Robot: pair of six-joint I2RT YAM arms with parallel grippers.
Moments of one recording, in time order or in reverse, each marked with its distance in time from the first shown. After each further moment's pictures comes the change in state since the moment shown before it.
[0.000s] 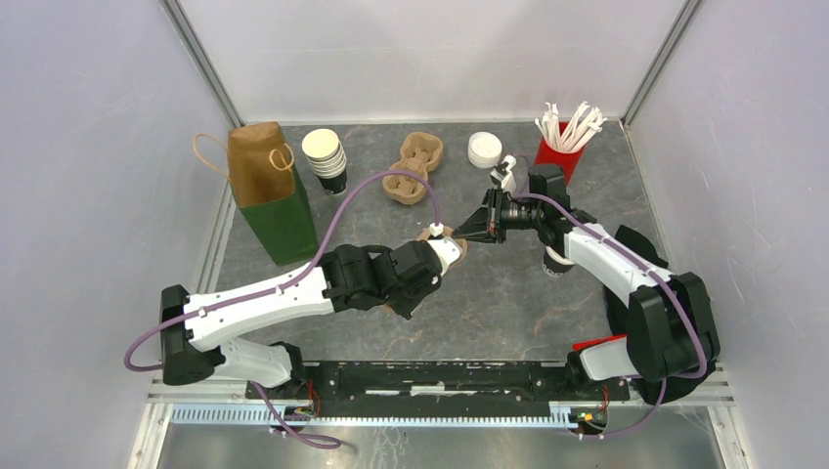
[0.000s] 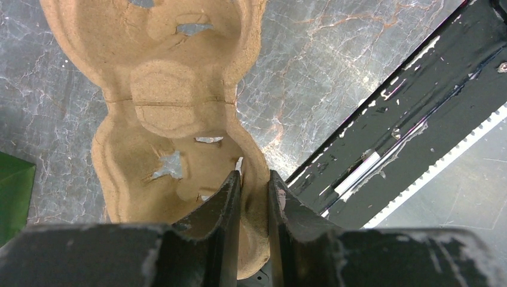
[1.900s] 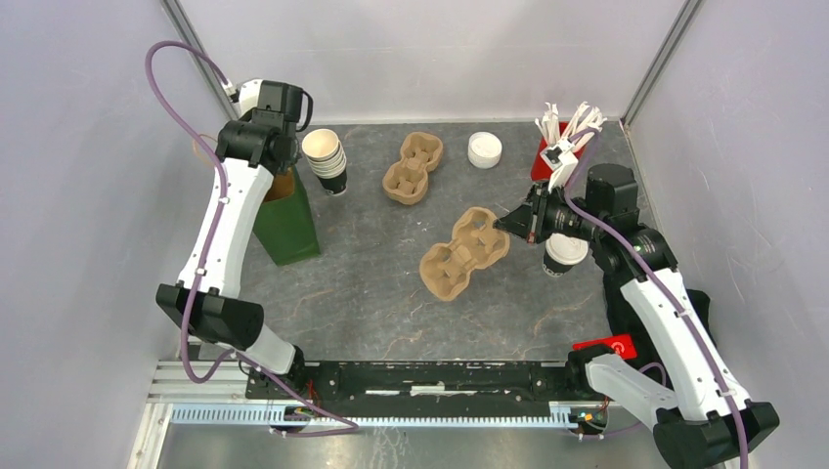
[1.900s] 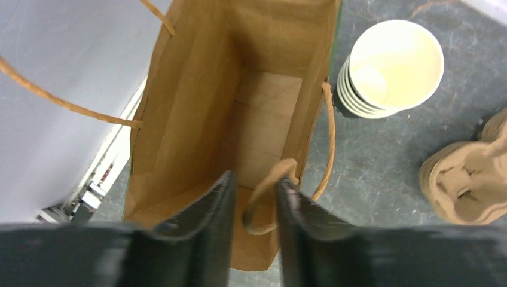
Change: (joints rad) left arm 1.002 0.257 0.626 -0.219 -0.430 -0.254; right arm -0.044 -0.451 0.208 -0.539 0.322 -0.589
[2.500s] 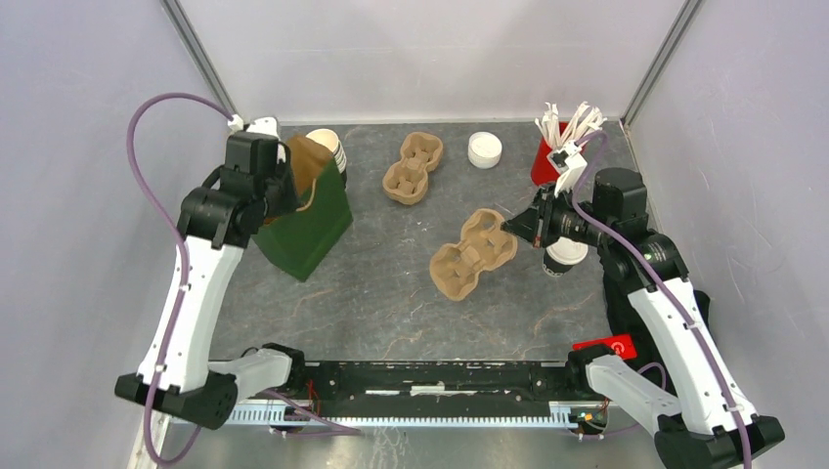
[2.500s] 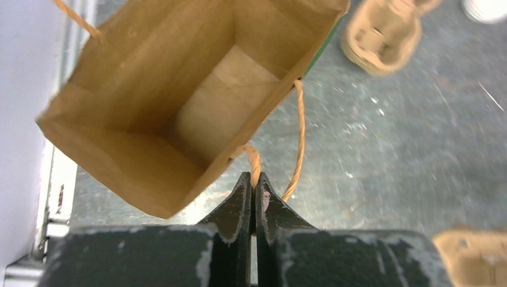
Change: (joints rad) left arm -0.034 -0.357 -0.275 0.049 0.369 0.201; right arm 0.000 -0.038 0.031 -0.075 0.054 -0.048
